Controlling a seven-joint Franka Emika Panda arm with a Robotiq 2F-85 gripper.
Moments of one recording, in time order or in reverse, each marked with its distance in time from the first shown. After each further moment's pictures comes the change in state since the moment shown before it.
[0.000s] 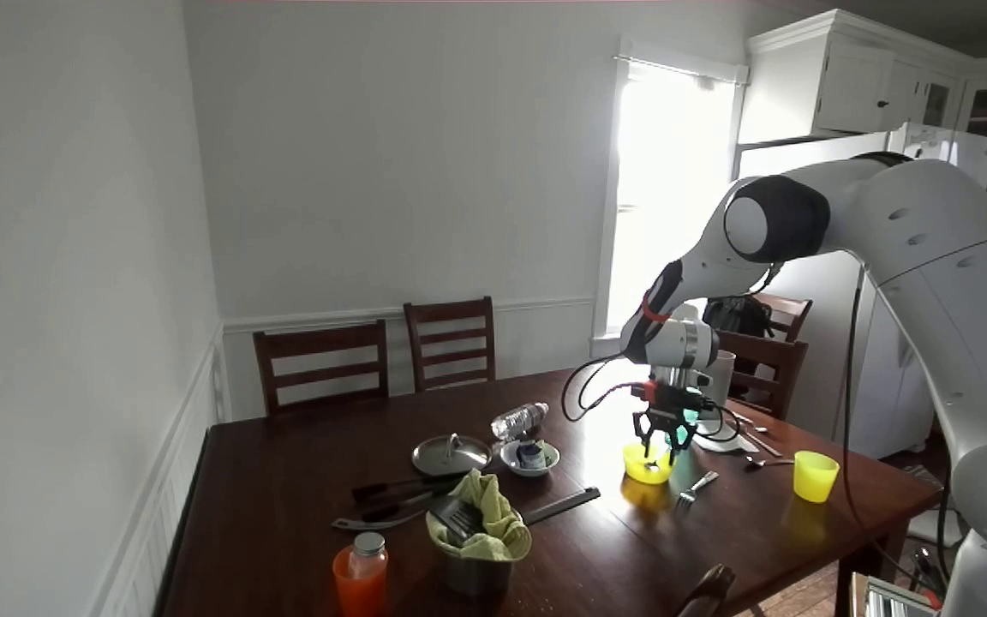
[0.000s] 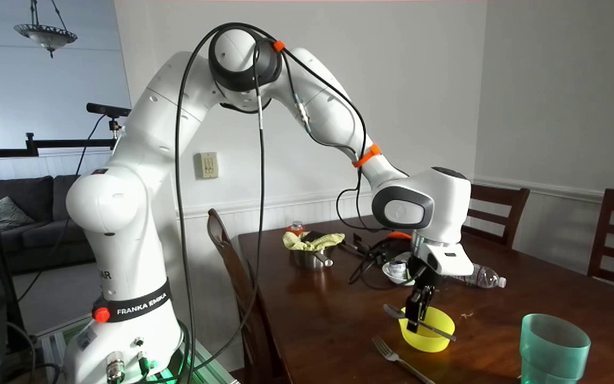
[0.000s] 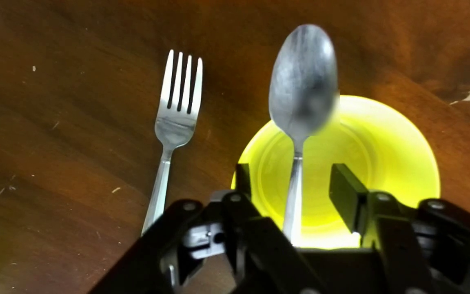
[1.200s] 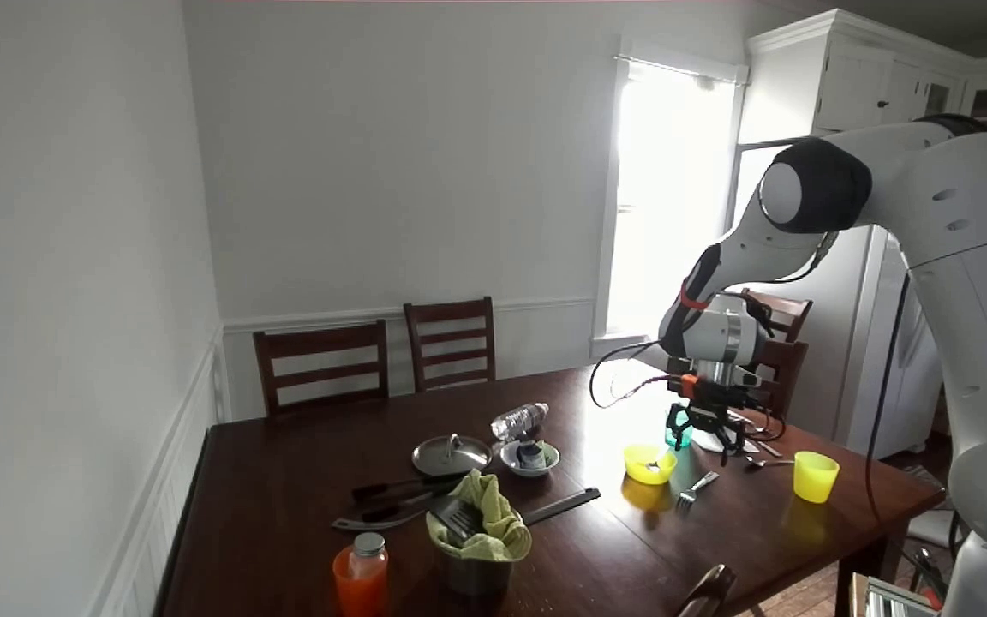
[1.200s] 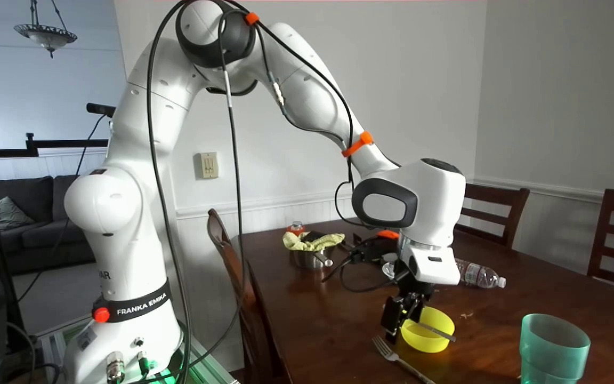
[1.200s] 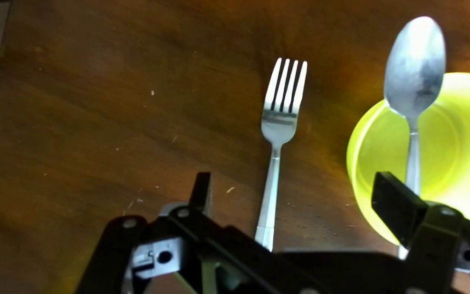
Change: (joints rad) arm -0.022 -0.152 -0.079 -0.198 0.010 0.015 0.014
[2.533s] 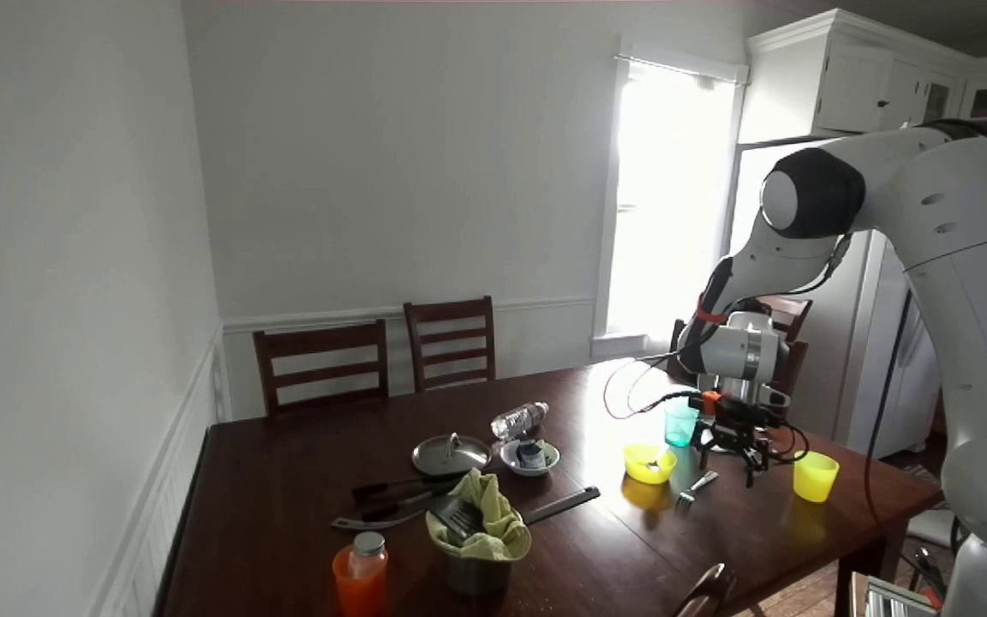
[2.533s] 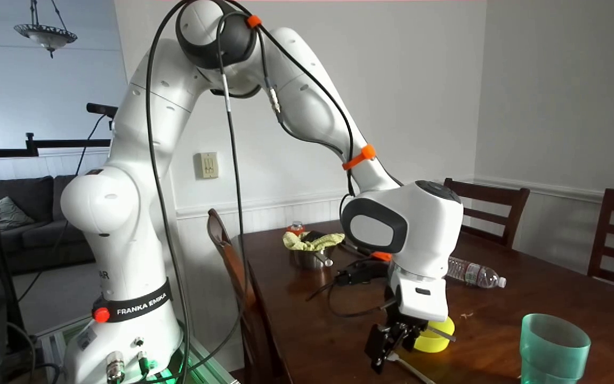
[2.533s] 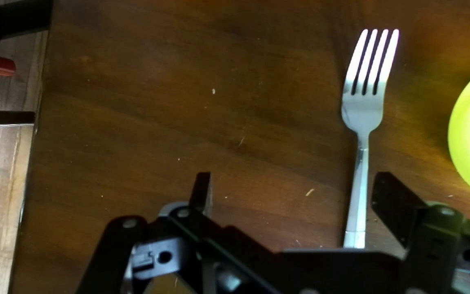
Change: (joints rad) arm -0.050 0.034 -0.015 -0.059 0.050 0.039 -0.009
